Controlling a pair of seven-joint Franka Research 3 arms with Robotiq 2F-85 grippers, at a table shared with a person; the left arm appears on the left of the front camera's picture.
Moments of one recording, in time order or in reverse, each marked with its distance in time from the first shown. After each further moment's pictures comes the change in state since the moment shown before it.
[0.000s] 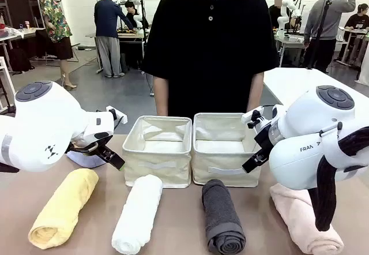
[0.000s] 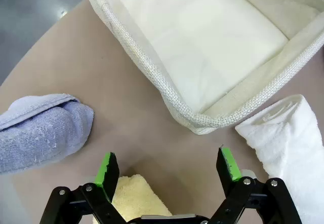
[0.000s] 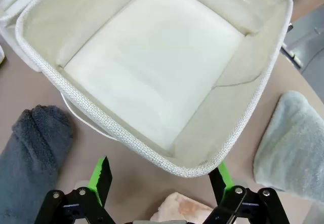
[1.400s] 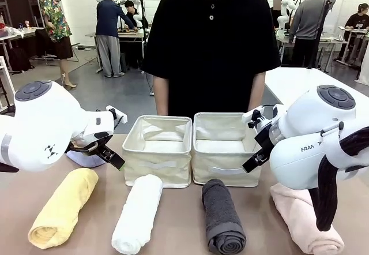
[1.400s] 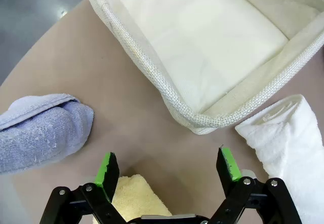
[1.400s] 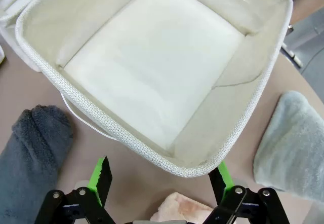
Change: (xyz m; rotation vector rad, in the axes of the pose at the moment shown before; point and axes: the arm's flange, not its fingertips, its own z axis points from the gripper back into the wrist) left arm 0.000 0.000 0.000 0.000 0.000 0.000; right arm 0.000 0.000 0.000 0.000 0.000 0.000
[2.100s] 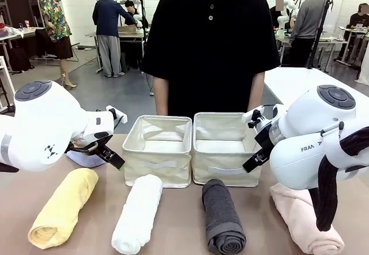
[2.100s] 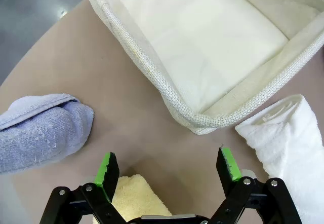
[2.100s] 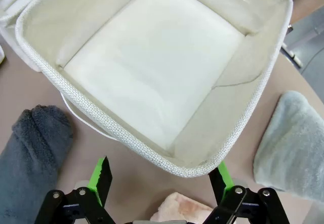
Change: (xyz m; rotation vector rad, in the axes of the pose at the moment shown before) left arm 0.000 0.000 0.000 0.000 0.000 0.000; right arm 0.000 0.000 0.000 0.000 0.000 0.000
